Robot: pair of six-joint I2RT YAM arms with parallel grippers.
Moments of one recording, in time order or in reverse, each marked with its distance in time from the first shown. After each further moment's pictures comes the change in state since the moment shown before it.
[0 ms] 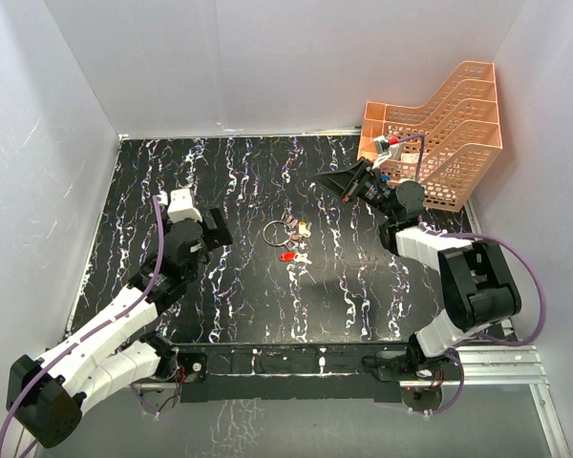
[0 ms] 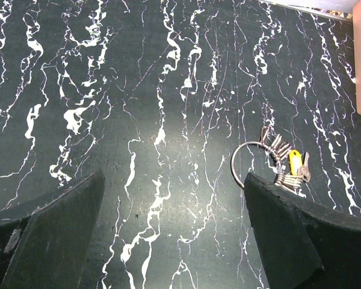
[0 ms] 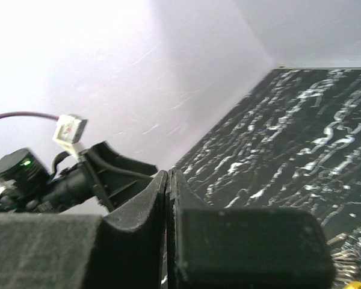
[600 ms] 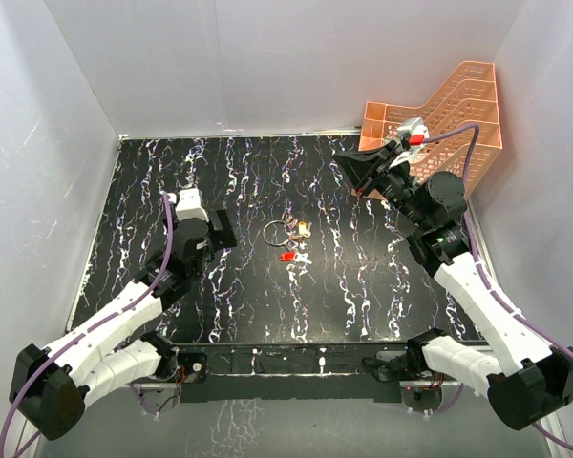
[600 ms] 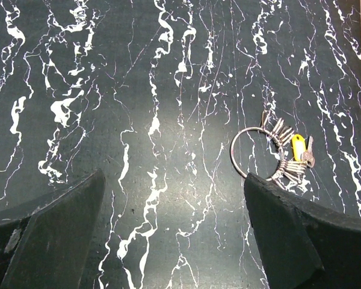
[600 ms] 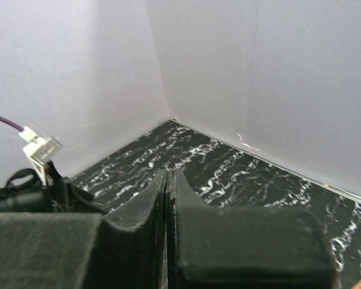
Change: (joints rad) left arm 0.000 0.053 0.000 0.008 0.039 0.007; right arm 0.131 -0.555 0.211 -0.898 0.365 -0.760
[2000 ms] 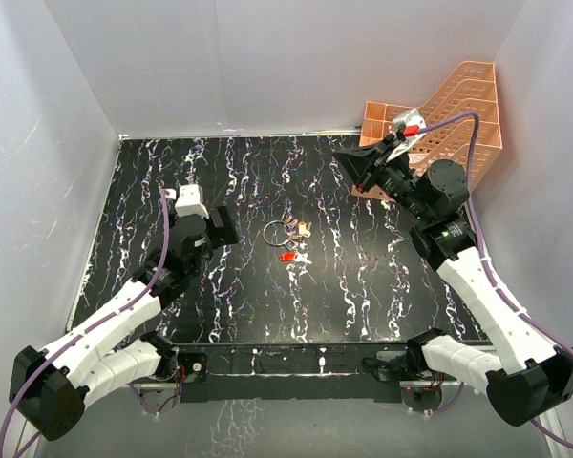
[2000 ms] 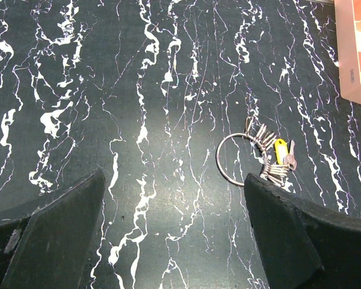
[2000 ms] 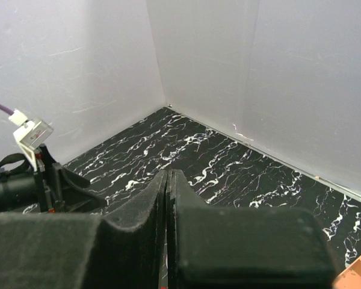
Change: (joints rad) left arm 0.000 0.000 0.034 -0.001 0.039 0.007; right arm 0.001 0.023 0.109 -0.196 0.023 -0.092
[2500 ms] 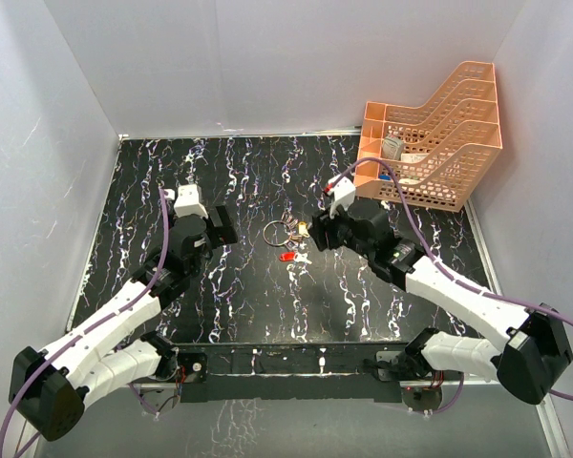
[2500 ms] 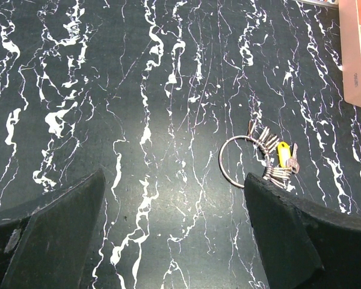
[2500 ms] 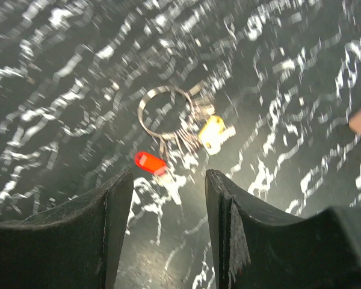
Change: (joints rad) left arm 0.000 0.000 0.000 0.000 -0.012 -0.002; right arm 0.312 0.088 -0.224 -0.249 0.409 -0.126
